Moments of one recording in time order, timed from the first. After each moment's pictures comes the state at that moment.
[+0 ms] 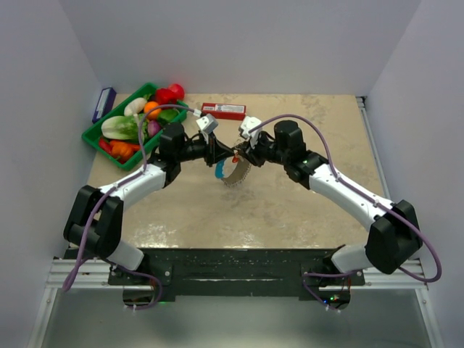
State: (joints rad) left arm -0.41 1.52 0.90 0.43 0.77 -0.15; right arm 0.60 1.41 1.08 -0.05 -0.36 -0.33
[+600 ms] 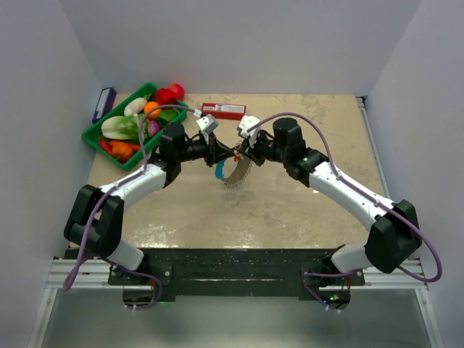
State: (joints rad) left arm -0.41 1.53 0.90 0.43 0.77 -0.15; right arm 0.60 1.42 1.11 -0.10 -0.36 -0.36
